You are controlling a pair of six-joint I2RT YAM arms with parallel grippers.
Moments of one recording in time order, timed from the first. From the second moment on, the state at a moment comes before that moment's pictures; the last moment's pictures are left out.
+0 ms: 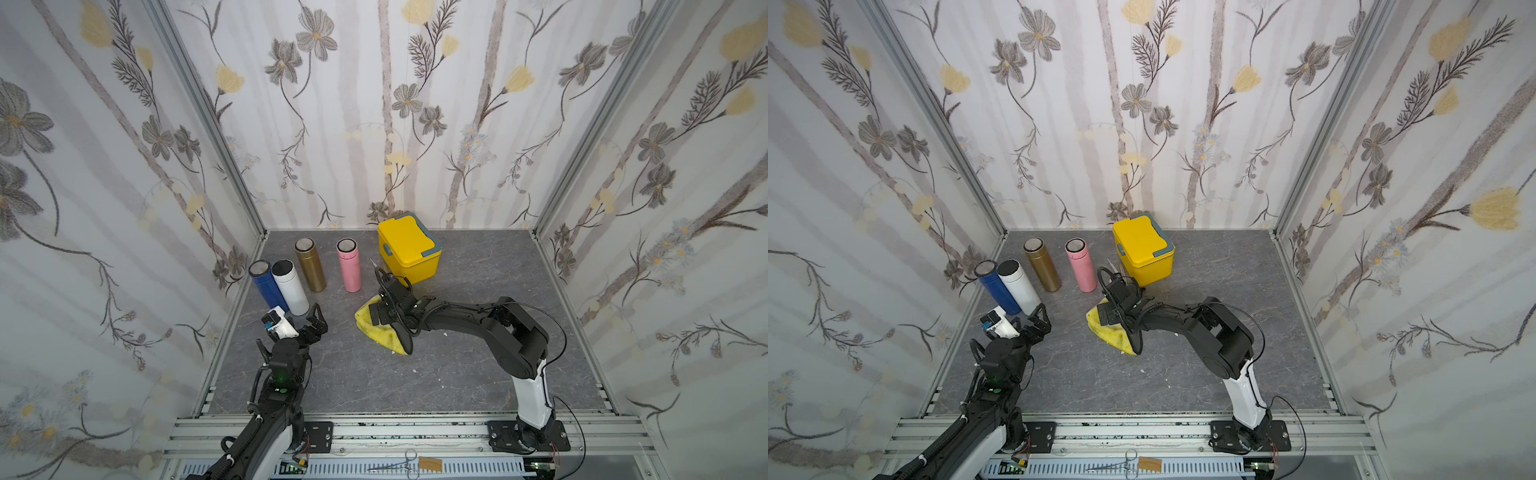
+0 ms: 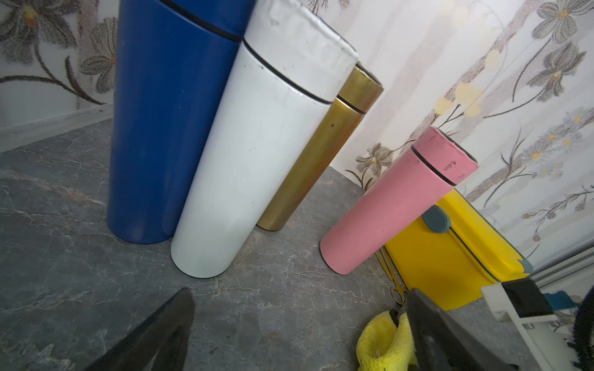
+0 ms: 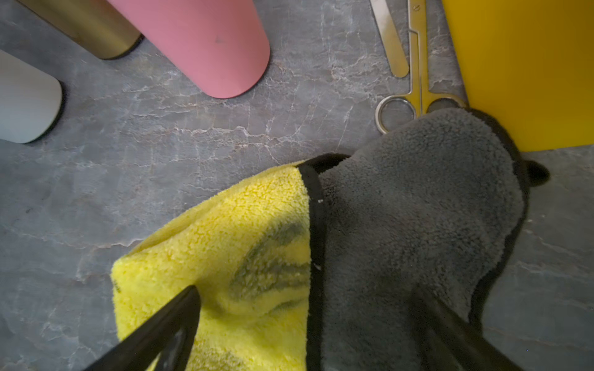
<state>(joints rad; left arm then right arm) -0.14 0.71 0.02 0.56 -0.20 -0.60 0.90 2.06 1.36 -0.17 0.16 0.48</state>
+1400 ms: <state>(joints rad) -0.14 0.77 0.04 0.57 -0.20 -0.60 0.93 1.67 0.97 -0.16 0.20 0.47</state>
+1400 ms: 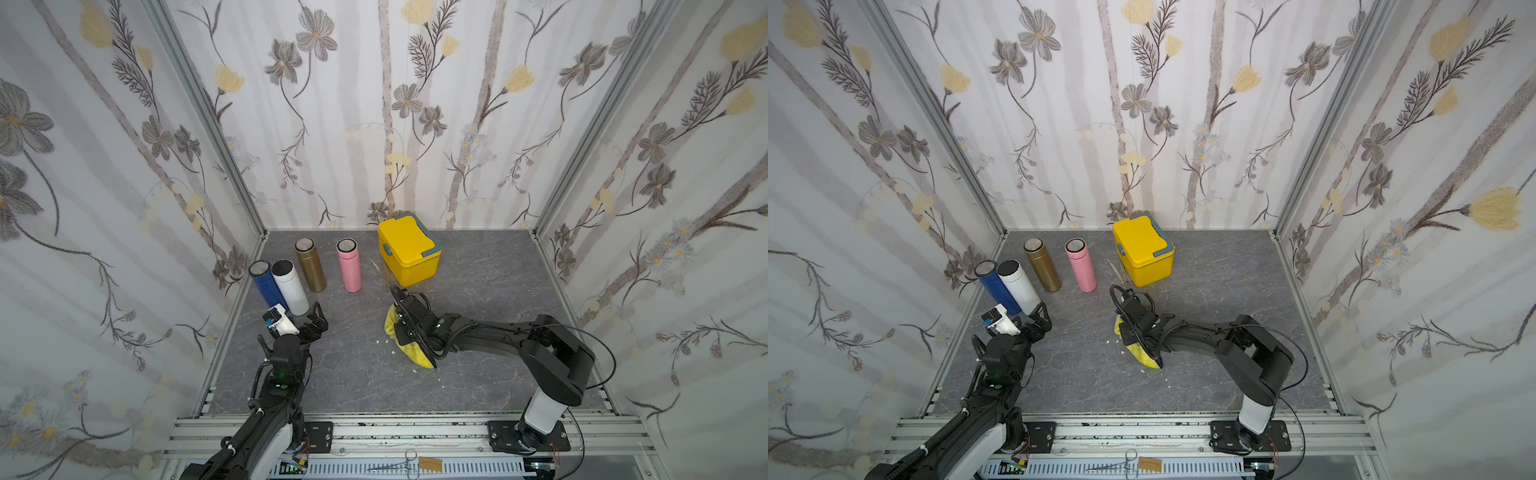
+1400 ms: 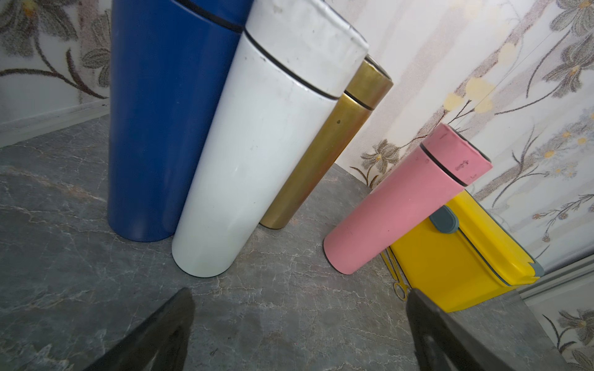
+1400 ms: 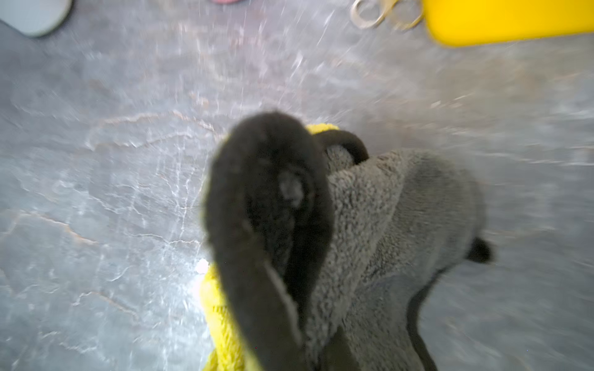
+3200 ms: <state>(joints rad) -0.41 1.42 0.65 0.71 -0.25 -0.18 0.24 1.18 0.37 0.40 0.46 0.46</state>
